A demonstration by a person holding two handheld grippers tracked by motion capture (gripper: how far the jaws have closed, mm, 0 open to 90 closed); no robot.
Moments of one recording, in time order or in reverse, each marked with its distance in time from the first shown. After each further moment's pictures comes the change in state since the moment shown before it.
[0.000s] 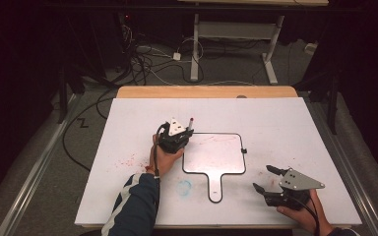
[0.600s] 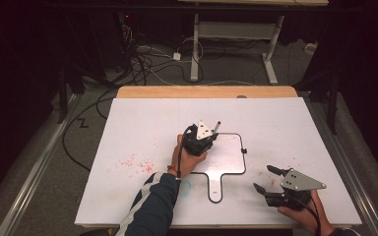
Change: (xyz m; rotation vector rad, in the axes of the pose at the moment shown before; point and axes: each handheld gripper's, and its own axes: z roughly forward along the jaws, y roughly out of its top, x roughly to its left) left arm -0.047 0.023 0.034 -0.002 -0.058 0.092; right arm -0.001 0.000 -0.002 -0.006 0.004 0.001
